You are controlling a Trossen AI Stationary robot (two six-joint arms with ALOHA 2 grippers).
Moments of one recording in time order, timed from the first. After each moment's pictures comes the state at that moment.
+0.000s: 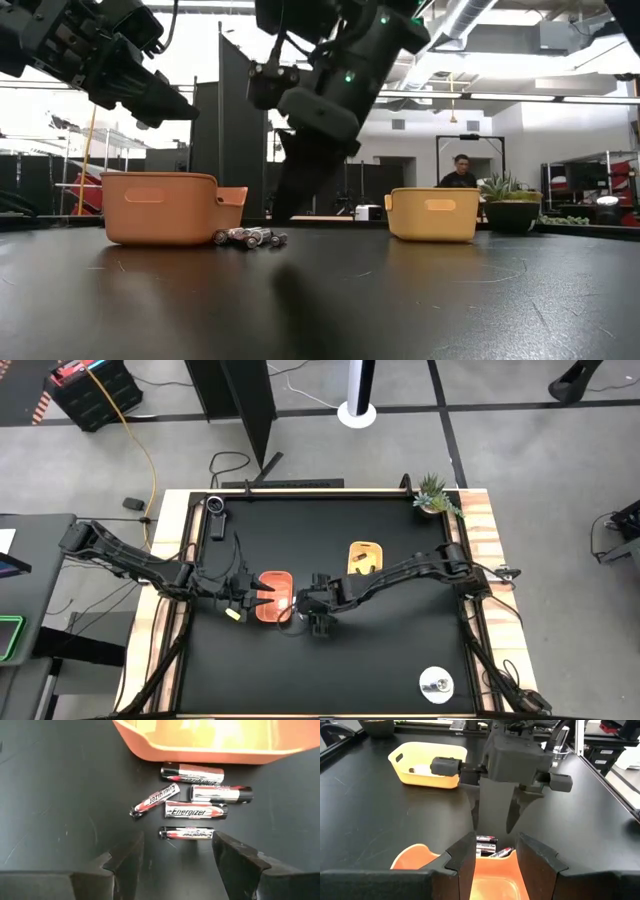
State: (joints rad) left arm -0.26 0.88 0.31 0.24 -0.25 -0.13; right arm 0.16 2.13 1.56 -0.49 0.15 0.14
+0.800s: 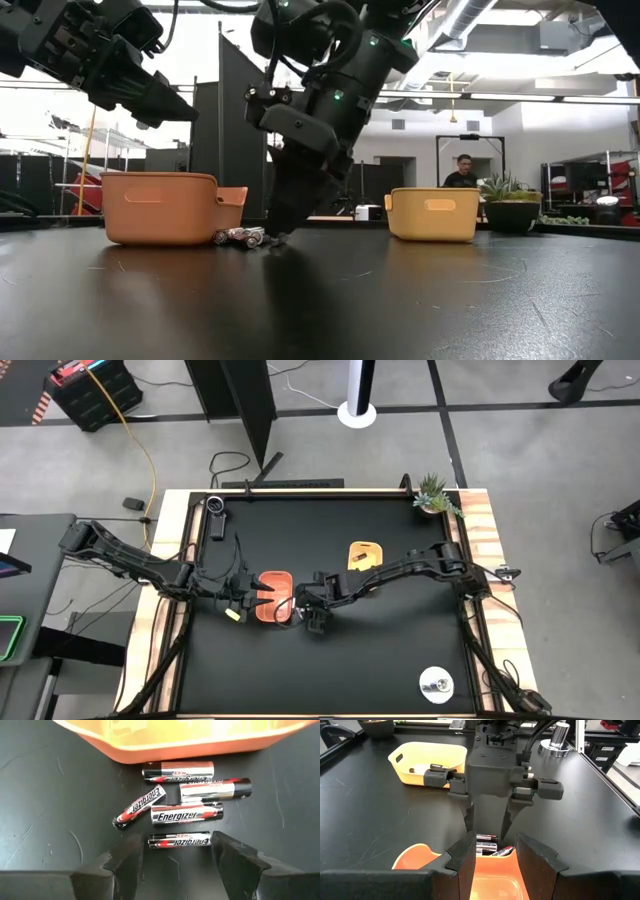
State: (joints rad) left arm -0.26 0.88 0.31 0.24 -0.25 -0.12; right arm 0.12 2.16 1.57 -0.47 0.10 0.26
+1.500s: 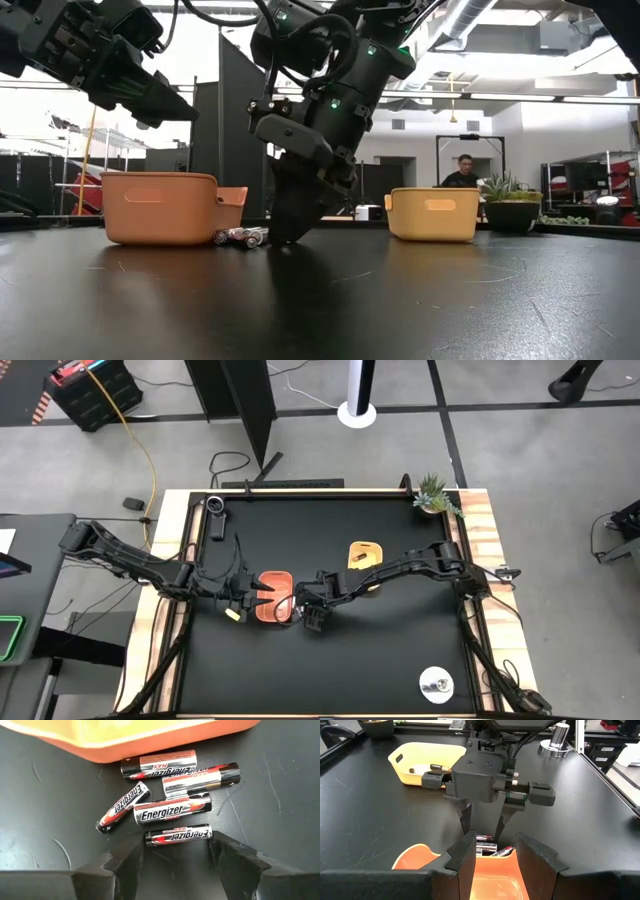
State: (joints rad) left arm -0.26 0.88 0.31 0.24 -0.25 -0.12; right arm 0.11 2.18 1.57 -0.49 0.10 0.34
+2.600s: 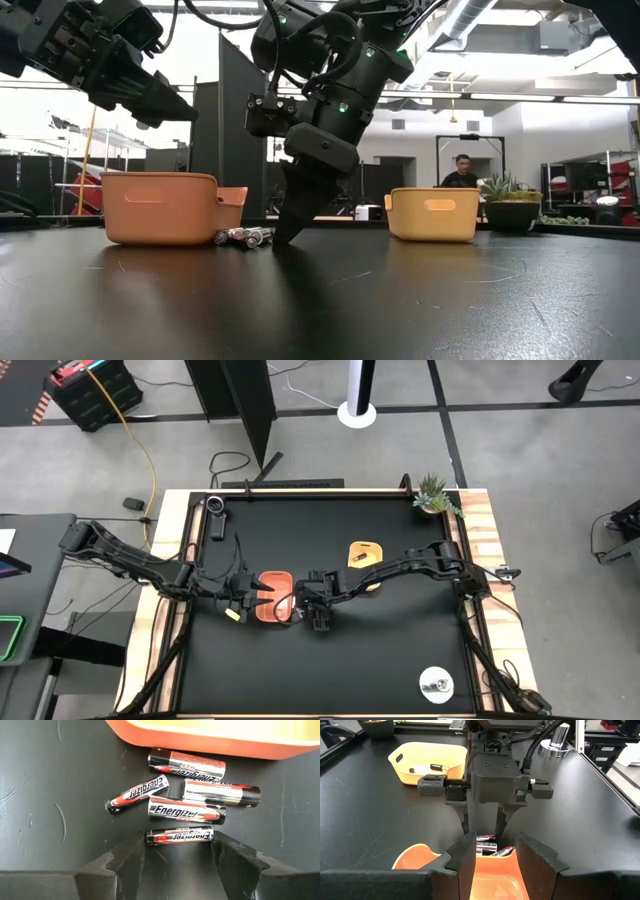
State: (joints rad) left arm -0.26 0.88 0.31 0.24 -0.25 -0.12; right arm 0.11 2.18 1.57 -0.49 0.05 0.02
